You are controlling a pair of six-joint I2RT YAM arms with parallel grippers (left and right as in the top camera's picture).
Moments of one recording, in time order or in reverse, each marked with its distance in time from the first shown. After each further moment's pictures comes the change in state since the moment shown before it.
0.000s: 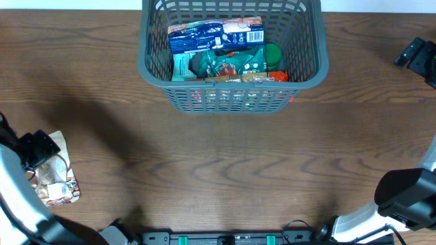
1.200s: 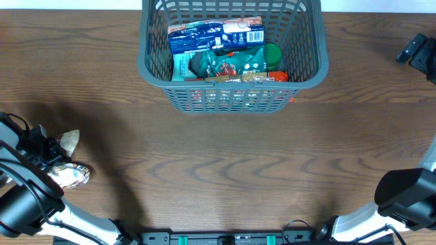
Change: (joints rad) left arm 0.019 0.499 0.006 0.184 0.169 0.177; right arm 0.000 0.000 0.000 0.044 0.000 0.000
